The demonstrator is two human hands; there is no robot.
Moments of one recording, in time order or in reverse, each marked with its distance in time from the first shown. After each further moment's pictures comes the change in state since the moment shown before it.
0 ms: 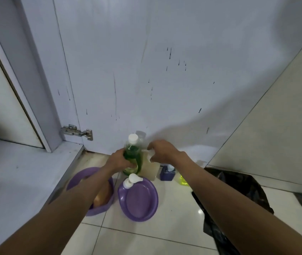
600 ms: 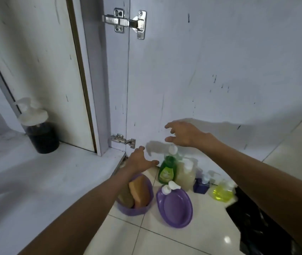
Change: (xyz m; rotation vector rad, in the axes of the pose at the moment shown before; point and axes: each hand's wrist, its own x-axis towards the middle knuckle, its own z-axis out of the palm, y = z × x) left_hand -0.060 -0.007 -0.080 0.053 0.181 -0.021; right_hand 0.002 -0.096 -0.095 -0.068 0.081 -0.143
